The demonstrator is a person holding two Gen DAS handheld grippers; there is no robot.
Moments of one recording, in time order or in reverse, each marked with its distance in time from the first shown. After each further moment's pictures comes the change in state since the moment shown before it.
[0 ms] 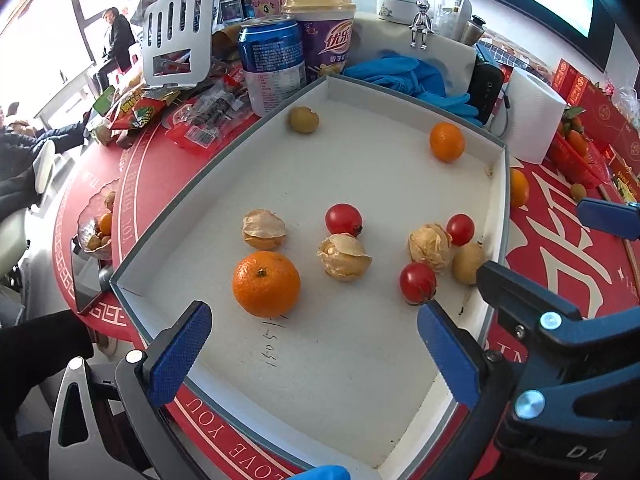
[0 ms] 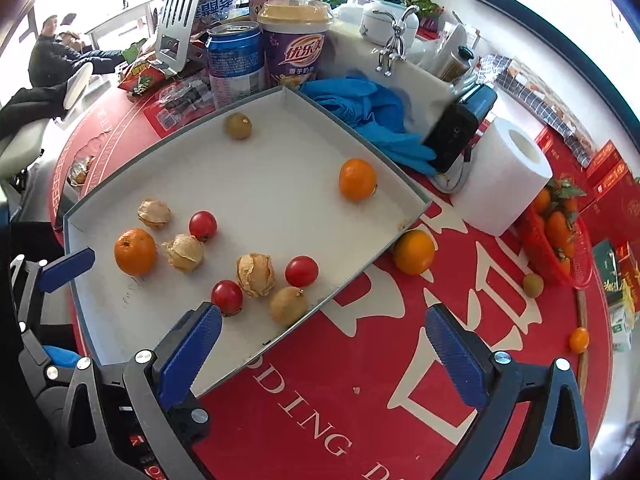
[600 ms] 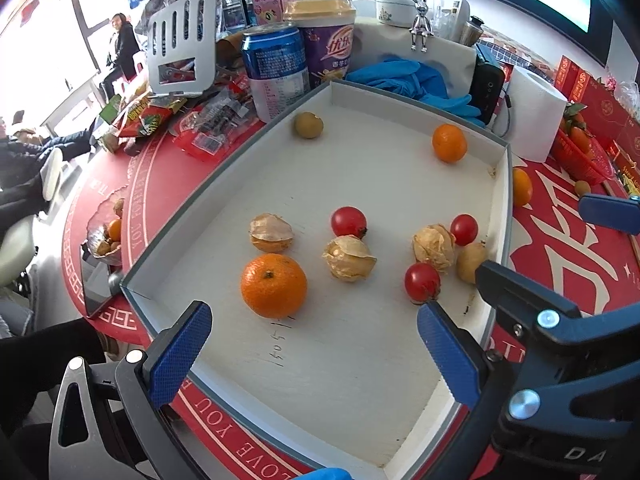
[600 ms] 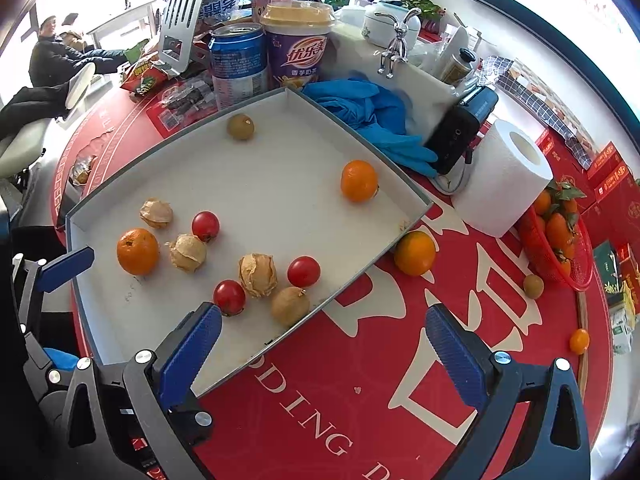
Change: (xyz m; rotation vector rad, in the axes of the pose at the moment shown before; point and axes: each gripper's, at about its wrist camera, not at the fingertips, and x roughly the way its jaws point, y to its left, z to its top) left arm -0.005 -0.002 -0.003 0.015 -0.029 0.048; right arm 0.000 0.002 0.000 -0.006 -0.005 0.010
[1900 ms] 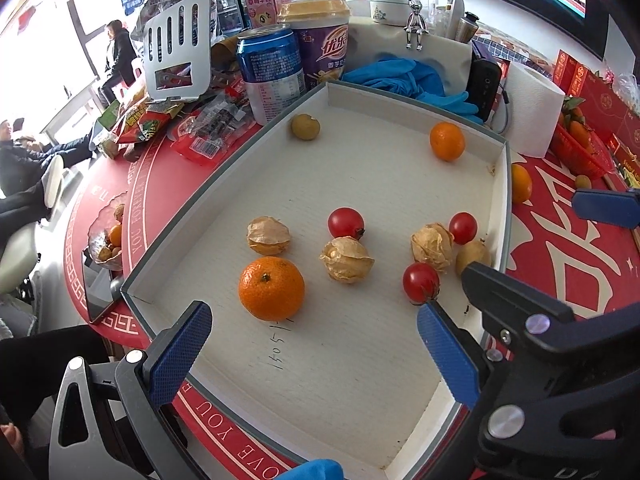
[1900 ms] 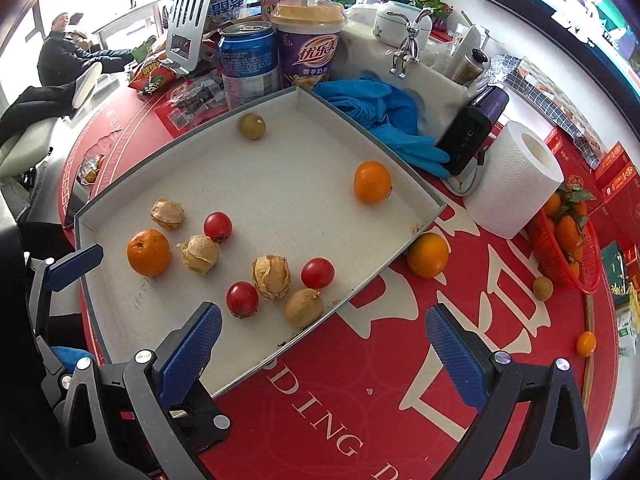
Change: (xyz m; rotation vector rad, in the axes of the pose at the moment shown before) left arm 0.001 -0.004 0.000 0.028 -0.001 0.002; right arm 0.002 0.002 0.003 -0.004 0.009 0.031
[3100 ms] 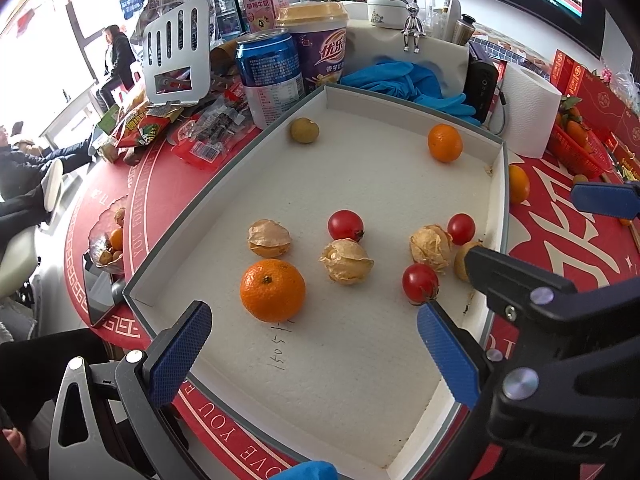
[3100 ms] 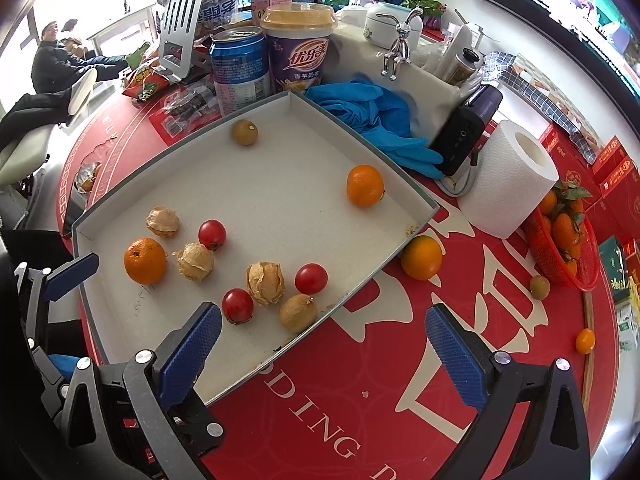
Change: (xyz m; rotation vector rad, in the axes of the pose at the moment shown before) left arm -0.003 0.000 0.000 0.008 -0.011 -0.002; right arm -0.001 -0.004 0.003 0.023 -0.003 -0.006
